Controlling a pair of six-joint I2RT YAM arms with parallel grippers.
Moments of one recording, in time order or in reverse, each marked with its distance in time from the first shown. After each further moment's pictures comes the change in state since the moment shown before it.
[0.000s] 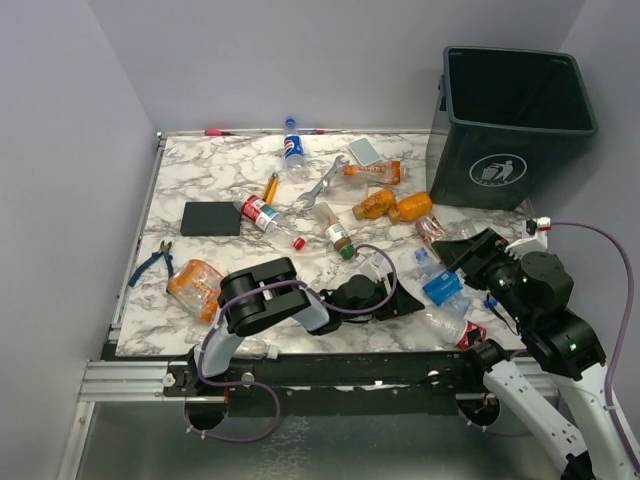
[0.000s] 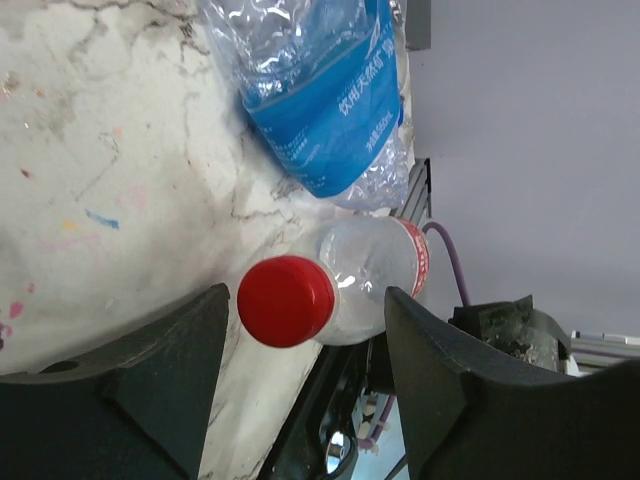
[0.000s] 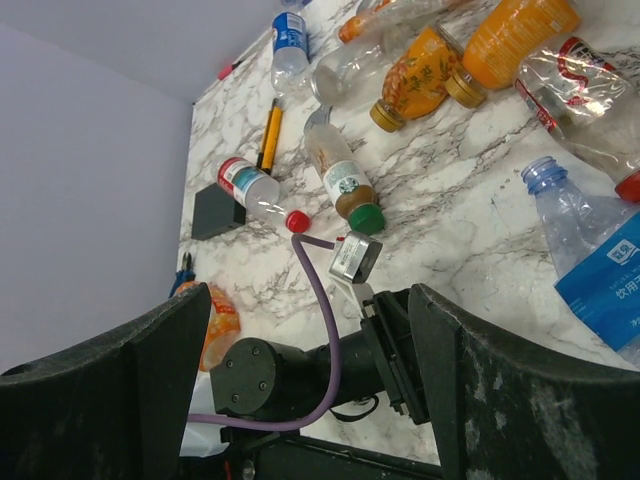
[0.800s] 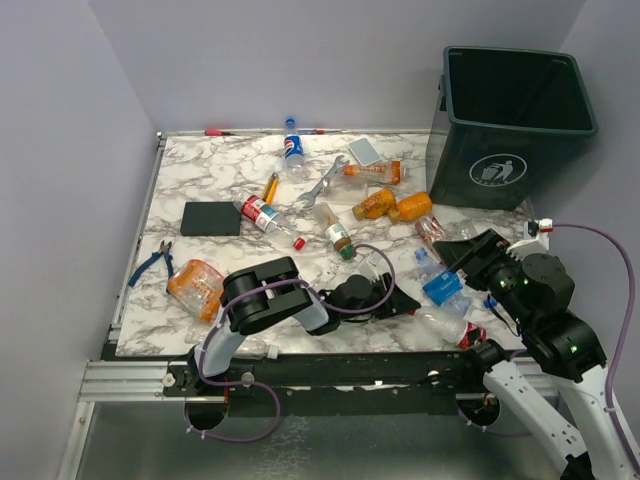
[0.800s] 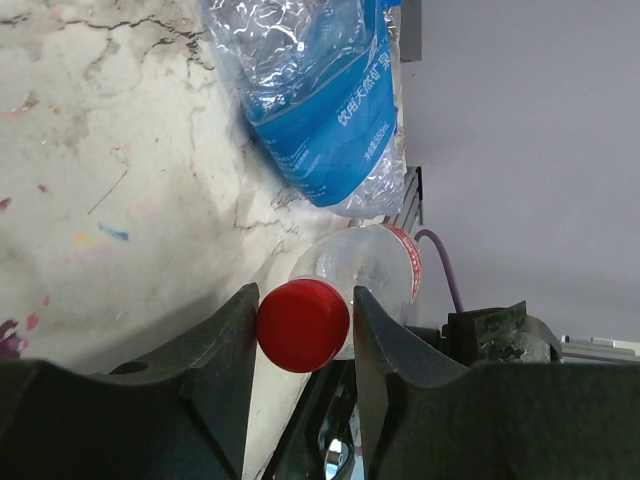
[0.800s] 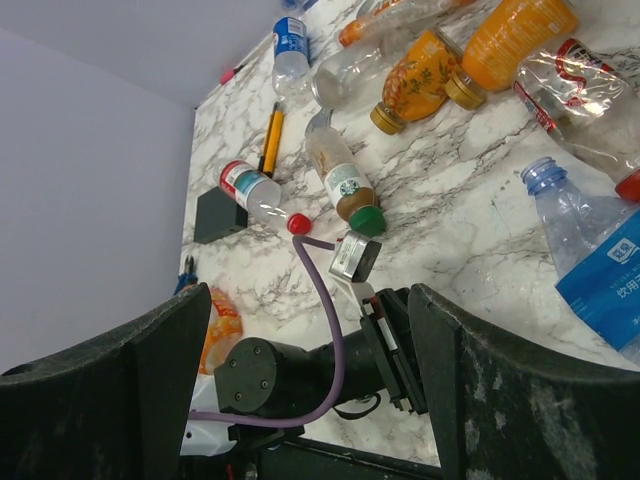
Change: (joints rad) left arm 0.012 0.029 0.010 0.042 -0.009 -0.016; right arm 0.000 -0.016 -0.004 0.000 0.010 0.007
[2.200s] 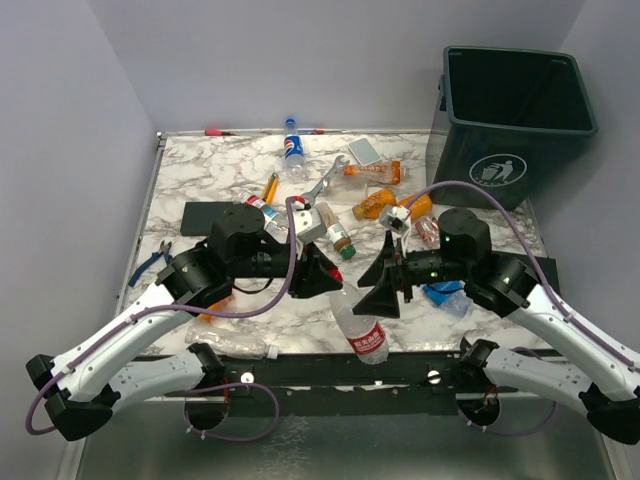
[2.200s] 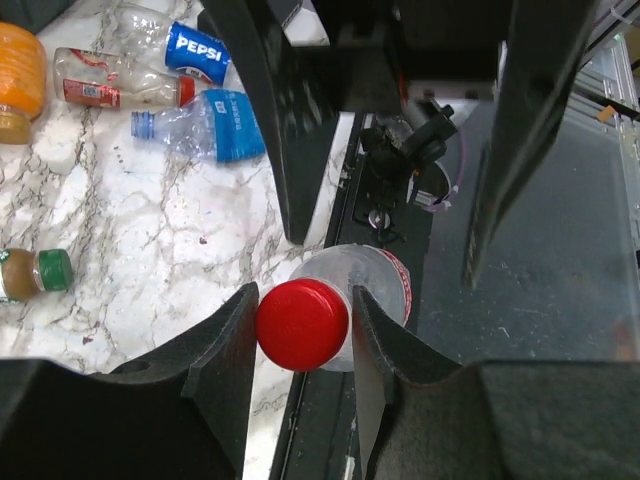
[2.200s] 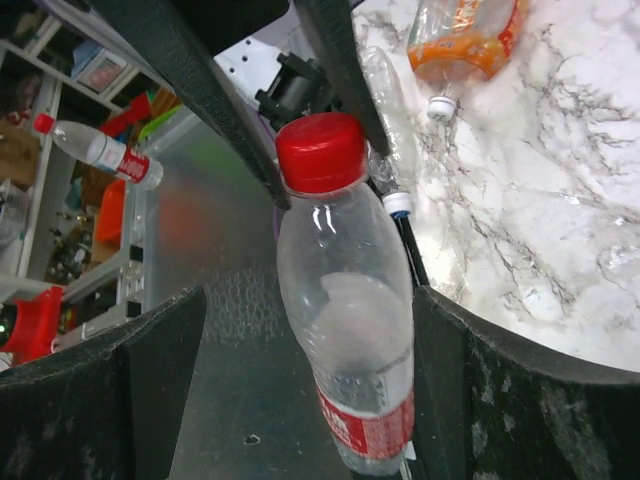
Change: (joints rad) left arm 0.284 -1.173 0.256 -1.497 0.496 1.157; right arm 0.314 0.464 0.131 0.257 -0.869 -0.515
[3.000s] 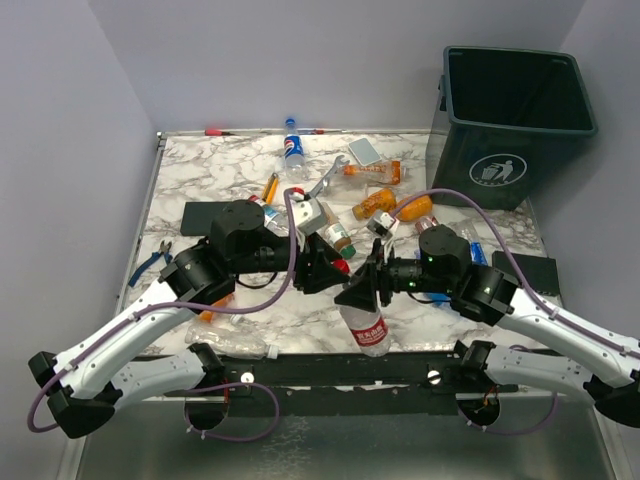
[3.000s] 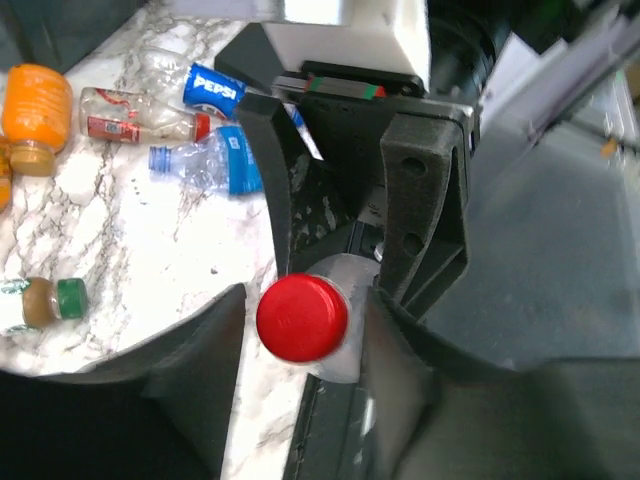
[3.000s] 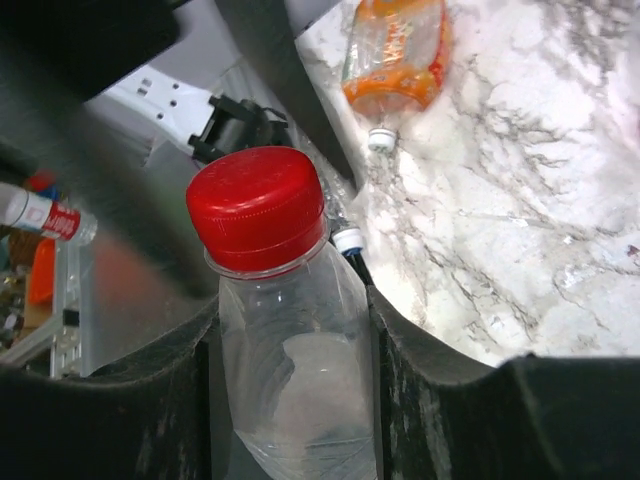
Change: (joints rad) left arm 0.004 0.040 0.038 0.061 -0.016 -0.030; right arm 0.218 0.054 -0.083 0.177 0.356 0.051
